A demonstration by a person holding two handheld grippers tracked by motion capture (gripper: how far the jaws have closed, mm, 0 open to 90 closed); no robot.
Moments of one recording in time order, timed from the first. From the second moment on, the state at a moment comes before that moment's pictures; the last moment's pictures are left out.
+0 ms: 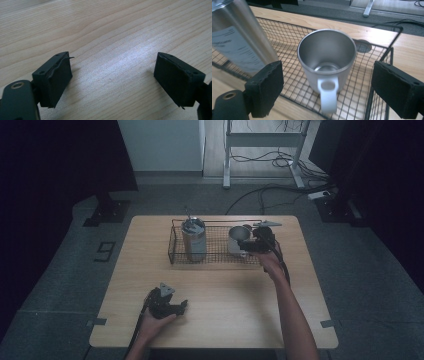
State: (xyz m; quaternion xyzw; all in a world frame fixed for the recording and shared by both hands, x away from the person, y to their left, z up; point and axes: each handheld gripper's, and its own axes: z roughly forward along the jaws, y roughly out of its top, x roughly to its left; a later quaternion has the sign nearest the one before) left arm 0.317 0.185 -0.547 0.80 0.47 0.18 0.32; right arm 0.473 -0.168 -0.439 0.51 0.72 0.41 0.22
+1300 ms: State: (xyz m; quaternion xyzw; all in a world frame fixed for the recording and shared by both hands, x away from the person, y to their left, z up) left arm 0.317 0.185 -0.547 0.80 0.47 0.18 0.32; right arm 0.333 -0.233 -0.512 0.51 0.71 0.43 0.20
